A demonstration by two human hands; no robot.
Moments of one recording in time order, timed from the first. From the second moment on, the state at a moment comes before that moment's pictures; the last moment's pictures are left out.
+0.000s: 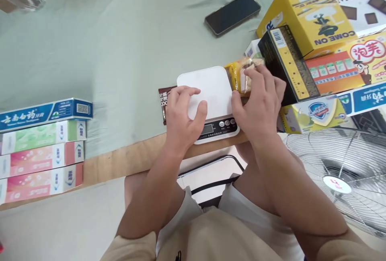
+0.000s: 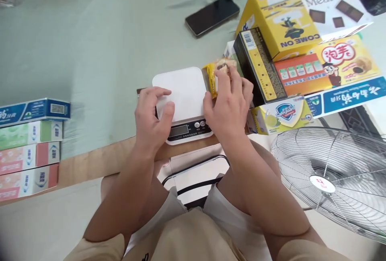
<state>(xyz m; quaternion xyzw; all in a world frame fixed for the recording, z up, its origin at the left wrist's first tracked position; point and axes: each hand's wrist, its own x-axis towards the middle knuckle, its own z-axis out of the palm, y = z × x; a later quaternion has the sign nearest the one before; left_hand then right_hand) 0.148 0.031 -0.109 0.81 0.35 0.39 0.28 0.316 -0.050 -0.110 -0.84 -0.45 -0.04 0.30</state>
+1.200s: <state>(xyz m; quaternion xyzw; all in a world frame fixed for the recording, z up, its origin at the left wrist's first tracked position) 0.125 0.037 -0.103 0.76 0.40 0.38 0.36 0.291 -0.050 -0.099 -0.69 -0.63 -0.04 0.36</state>
